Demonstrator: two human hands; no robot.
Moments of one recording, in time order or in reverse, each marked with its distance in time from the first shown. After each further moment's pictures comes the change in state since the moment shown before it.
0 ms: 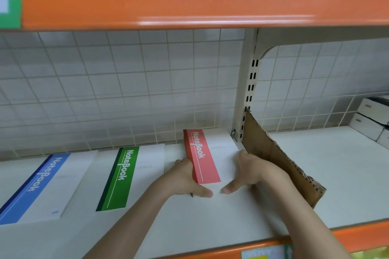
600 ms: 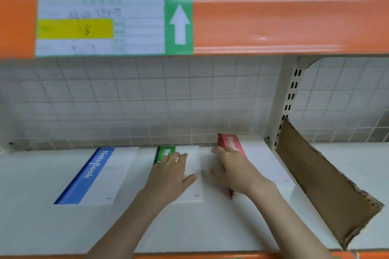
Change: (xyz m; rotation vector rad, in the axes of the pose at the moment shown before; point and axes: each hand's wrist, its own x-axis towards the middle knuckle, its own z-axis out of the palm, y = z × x) left_hand -0.065 -0.068 -0.054 0.593 0.371 -0.083; right_hand -0.018 -0.110 0.038 -0.021 0.326 -0.460
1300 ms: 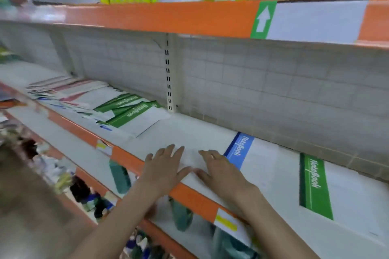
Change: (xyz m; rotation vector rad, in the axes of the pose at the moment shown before) left_hand -0.207 -0.284 -0.043 0.165 -0.052 -0.553; right_hand 0.032 -0.316 0.171 -0.042 -0.261 -0.574
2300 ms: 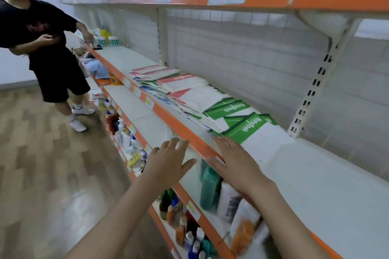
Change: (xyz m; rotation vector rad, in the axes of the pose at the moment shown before) left_hand -0.010 -0.332 0.027 -0.092 0.044 -0.300; right_hand 0.225 -0.243 0.095 -0.007 0.002 -0.326
